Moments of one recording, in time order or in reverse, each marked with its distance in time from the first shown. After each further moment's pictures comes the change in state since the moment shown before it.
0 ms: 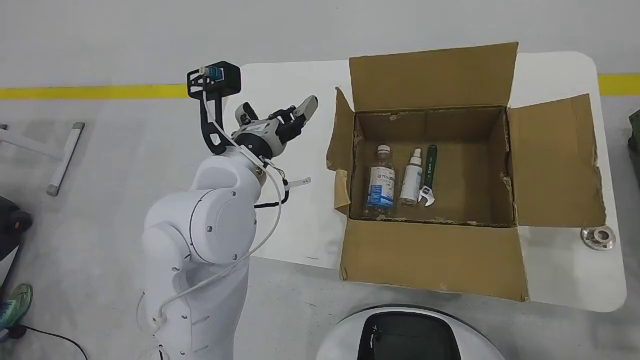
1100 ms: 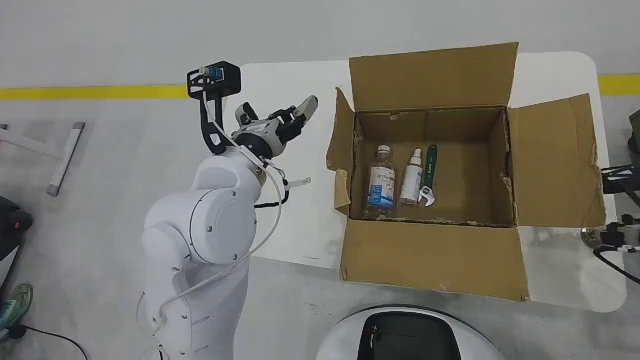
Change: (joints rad) left arm 0.000 0.000 0.000 0.000 0.000 0.000 0.000; right arm -0.187 0.110 -0.239 0.153 0.038 -0.072 0.000
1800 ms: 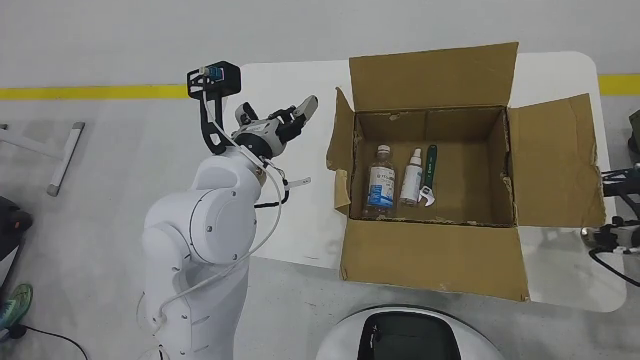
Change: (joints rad) left arm 0.000 0.000 0.000 0.000 0.000 0.000 0.000; right arm -0.012 0.007 -0.035 0.092 0.022 -0.026 -0.115
